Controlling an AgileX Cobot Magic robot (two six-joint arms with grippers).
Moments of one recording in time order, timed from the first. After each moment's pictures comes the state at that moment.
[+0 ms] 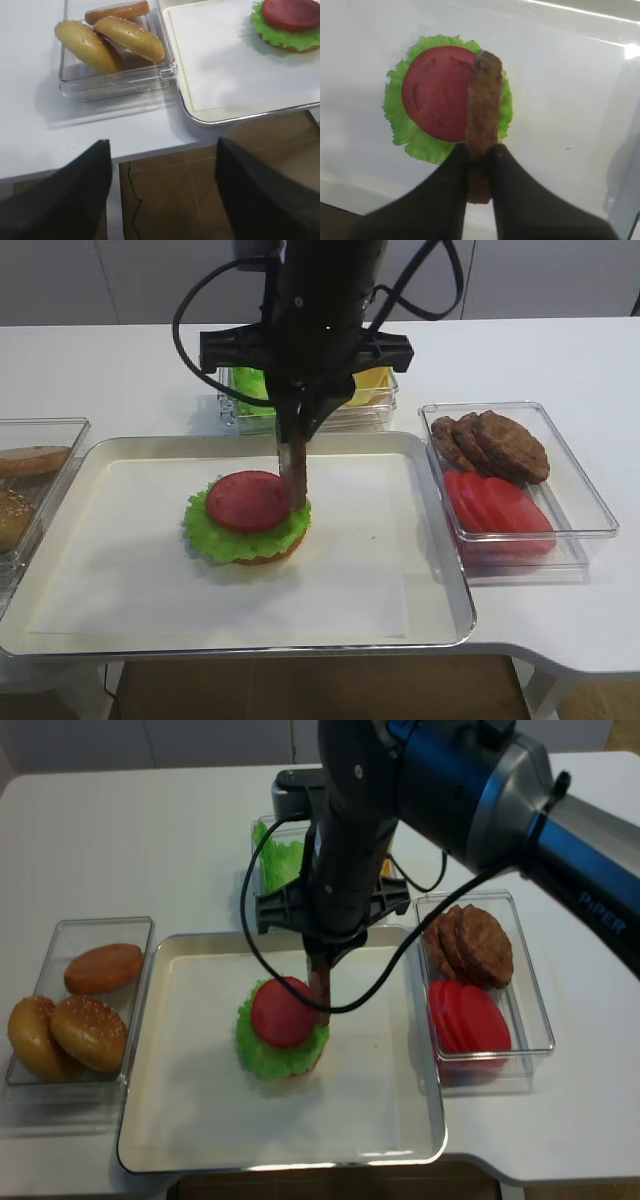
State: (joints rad) left arm -0.08 -0.02 -0.49 0.02 1.19 -0.01; right arm 0.76 1.87 -1.76 0.10 1.25 0.48
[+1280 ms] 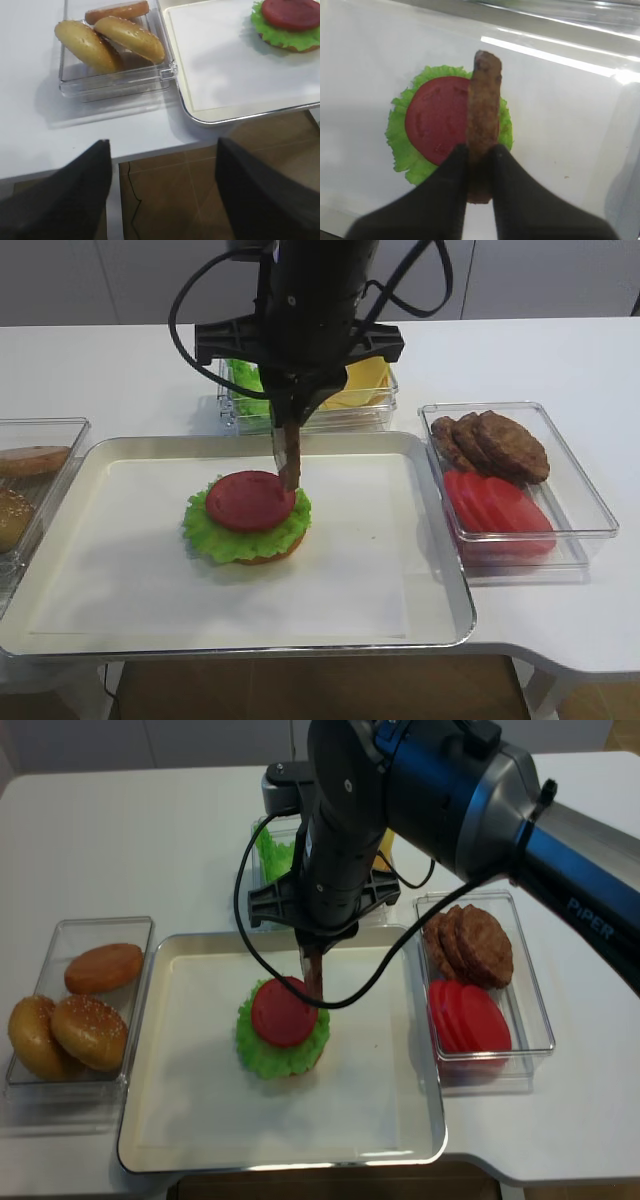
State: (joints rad) left arm -0.08 -0.02 -0.49 0.02 1.19 -0.01; right arm 0.77 1.88 -1.76 0.05 1.18 0.48
